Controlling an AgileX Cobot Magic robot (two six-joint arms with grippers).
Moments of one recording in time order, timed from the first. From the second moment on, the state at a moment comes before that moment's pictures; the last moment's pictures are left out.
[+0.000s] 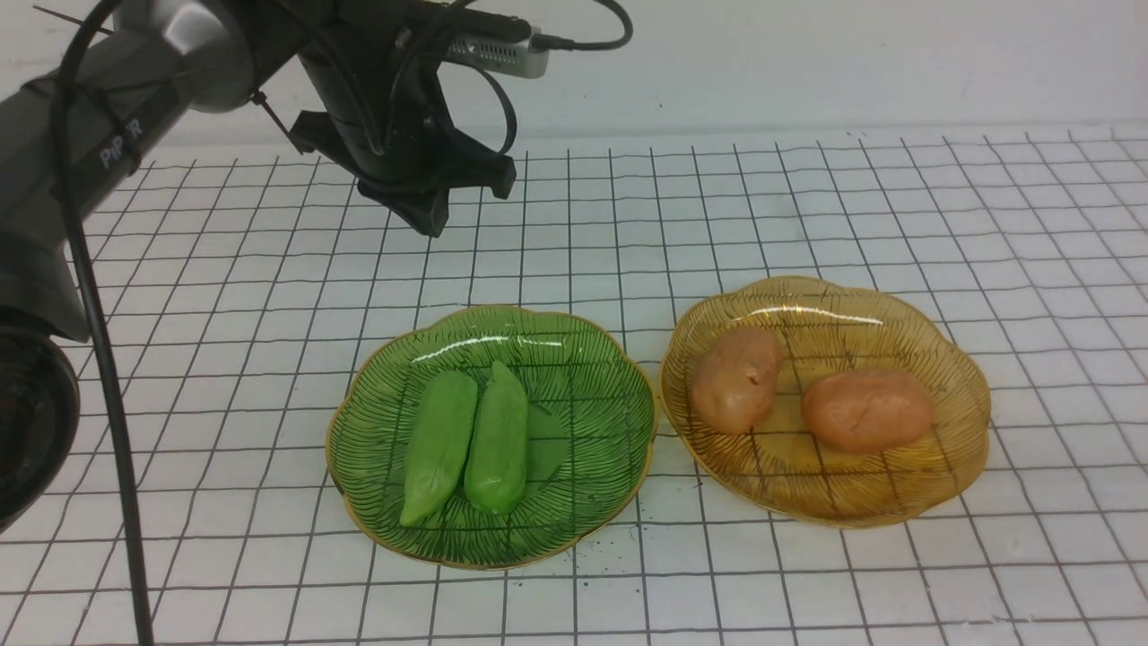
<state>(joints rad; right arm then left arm) 0.35 0.19 -0.37 -0.13 0.31 0.09 -0.32 2.08 -2.08 0.06 1.25 -0.01</state>
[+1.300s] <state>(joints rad) 0.06 -0.01 0.02 -0.06 0.40 0.09 -0.32 1.84 -2.06 -0.03 1.25 -0.01</state>
